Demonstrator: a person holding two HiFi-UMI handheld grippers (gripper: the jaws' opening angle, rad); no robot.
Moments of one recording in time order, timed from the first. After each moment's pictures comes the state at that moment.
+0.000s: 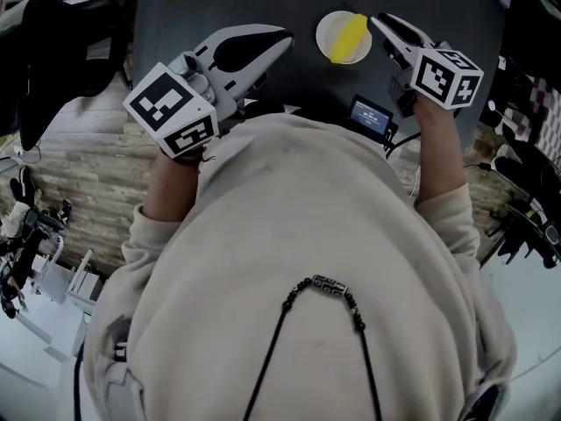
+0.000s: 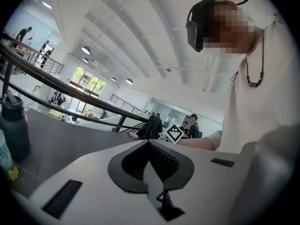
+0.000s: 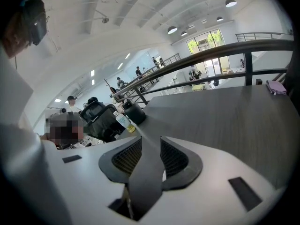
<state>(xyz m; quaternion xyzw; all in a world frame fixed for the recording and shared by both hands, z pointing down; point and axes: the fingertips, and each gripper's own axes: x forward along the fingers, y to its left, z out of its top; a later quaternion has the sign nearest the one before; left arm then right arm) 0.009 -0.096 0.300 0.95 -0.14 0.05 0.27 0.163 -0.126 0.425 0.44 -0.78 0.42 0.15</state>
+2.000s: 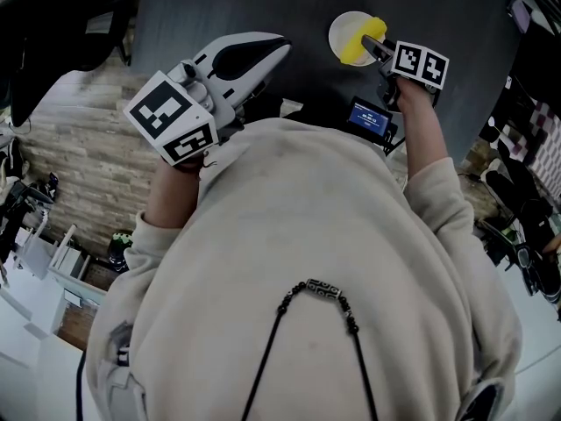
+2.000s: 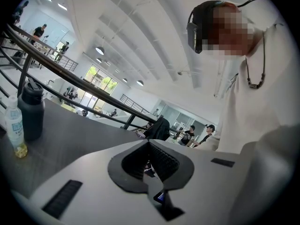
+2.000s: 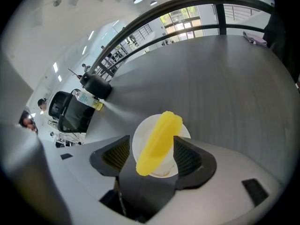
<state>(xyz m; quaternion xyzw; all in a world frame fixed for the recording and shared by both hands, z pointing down) -0.014 -0.091 0.326 0.93 -0.19 0.05 0.31 0.190 -0.092 0.600 0.47 -0.63 0.57 0.25</state>
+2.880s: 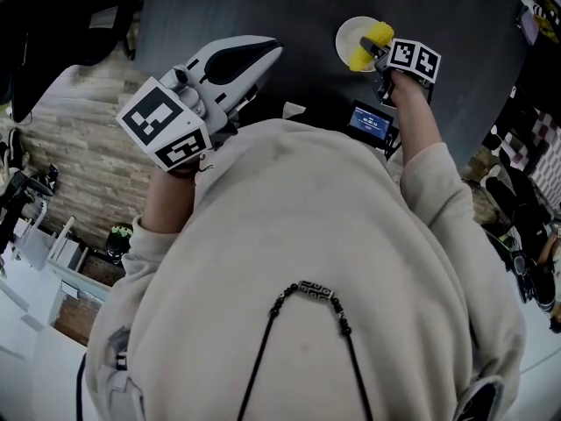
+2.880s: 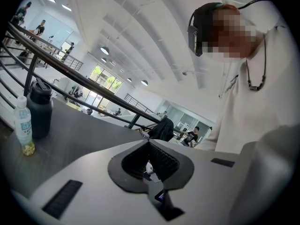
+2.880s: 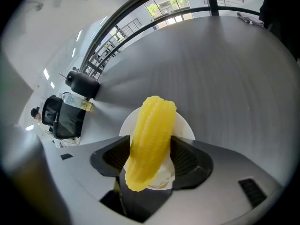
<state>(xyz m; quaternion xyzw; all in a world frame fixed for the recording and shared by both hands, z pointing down) -0.020 -0.094 0.329 0.92 -0.22 0.06 0.32 0.198 -0.087 0.657 0.46 -0.59 0.62 0.25</state>
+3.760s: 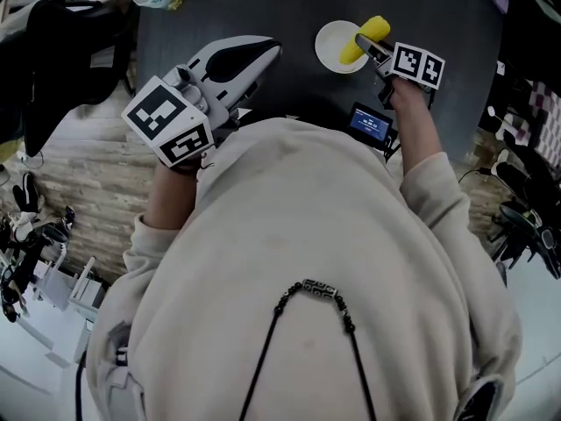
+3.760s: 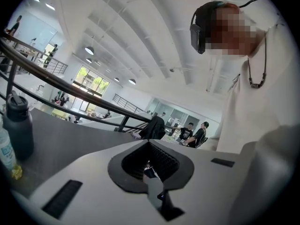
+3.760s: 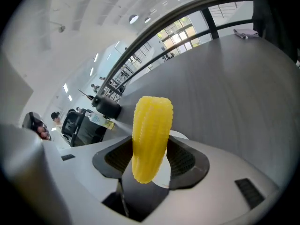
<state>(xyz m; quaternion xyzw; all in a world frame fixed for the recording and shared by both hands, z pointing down) -0.007 -0.102 0.303 0.95 -0.16 0.06 0.27 0.193 -0.110 0.569 0.48 -0.66 0.57 0.13</state>
